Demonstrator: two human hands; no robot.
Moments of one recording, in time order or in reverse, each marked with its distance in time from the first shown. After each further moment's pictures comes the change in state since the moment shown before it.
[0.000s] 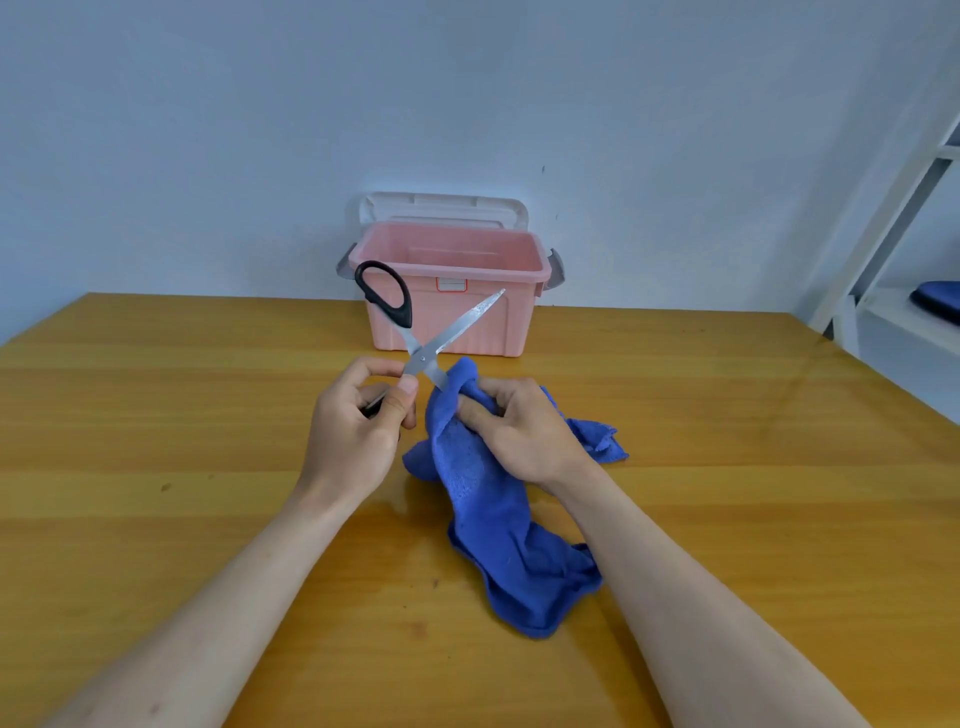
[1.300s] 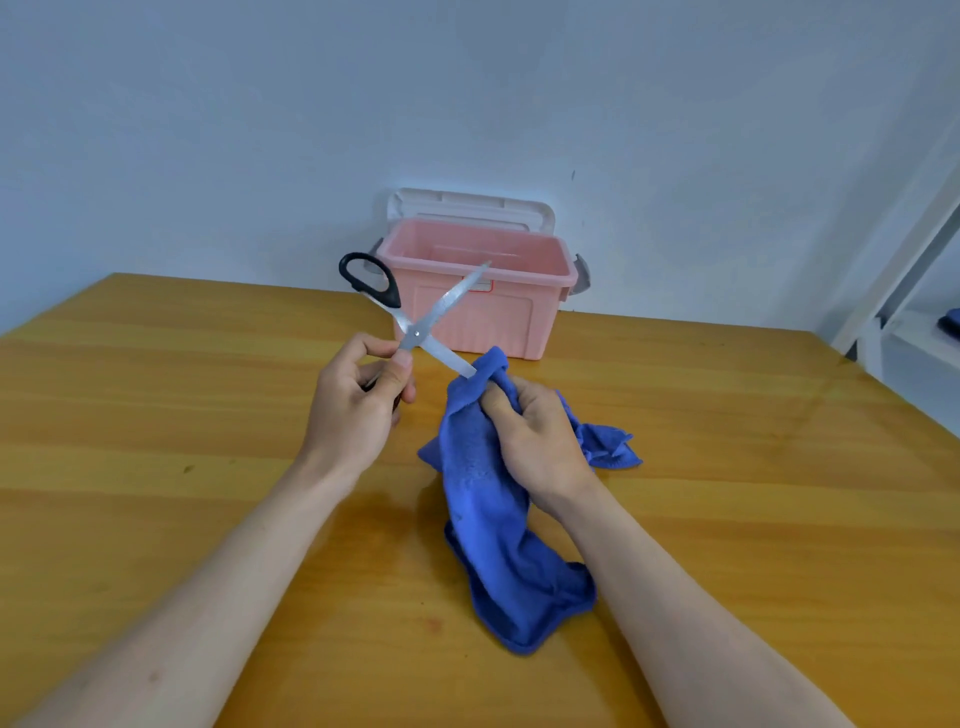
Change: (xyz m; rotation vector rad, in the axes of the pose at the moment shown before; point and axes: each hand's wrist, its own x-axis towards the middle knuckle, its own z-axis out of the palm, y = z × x) left_hand 0.011 0.008 -0.016 -0.092 0.053 -0.094; right_hand -0.001 0.002 0.021 0.134 0.160 0.071
